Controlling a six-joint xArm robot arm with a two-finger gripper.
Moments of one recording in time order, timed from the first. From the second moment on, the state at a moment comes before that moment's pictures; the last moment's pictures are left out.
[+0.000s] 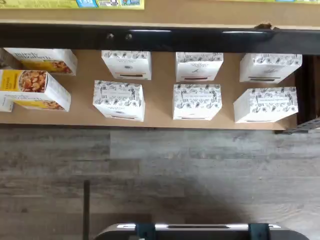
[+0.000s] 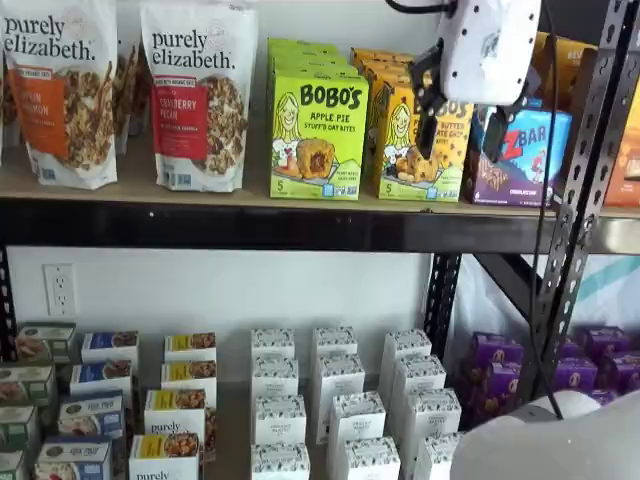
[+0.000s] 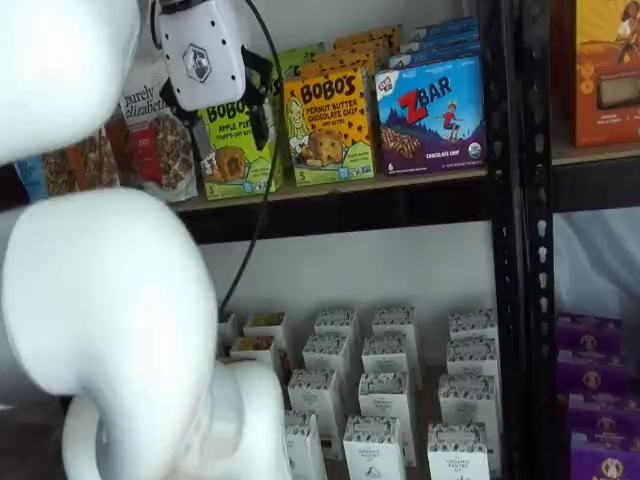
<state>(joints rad) 0.27 -0.84 -1.11 -0.03 1.80 0.27</state>
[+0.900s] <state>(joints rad) 0.36 -0.73 -1.17 -0.03 1.67 0.36</state>
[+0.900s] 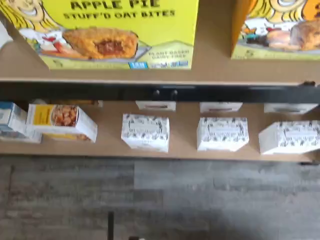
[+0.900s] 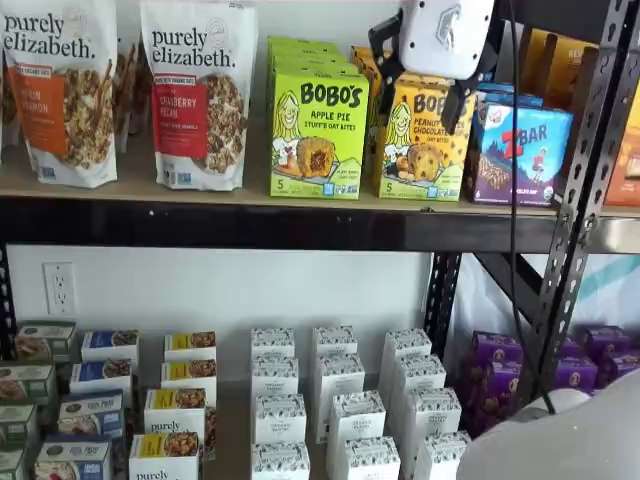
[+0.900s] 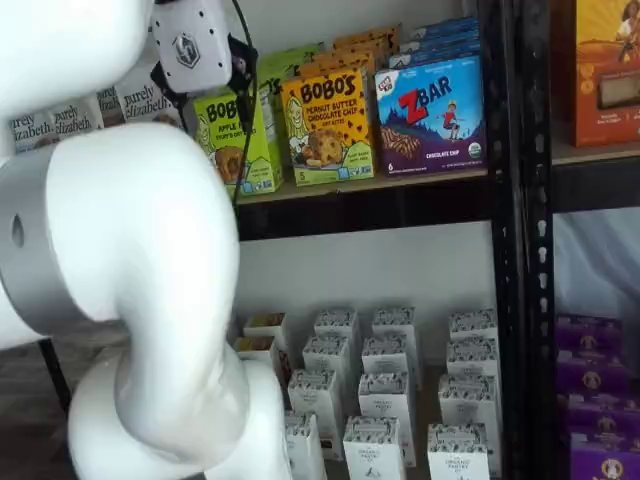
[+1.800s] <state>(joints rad) 0.47 -0.66 -1.19 -0.15 1.49 0.46</state>
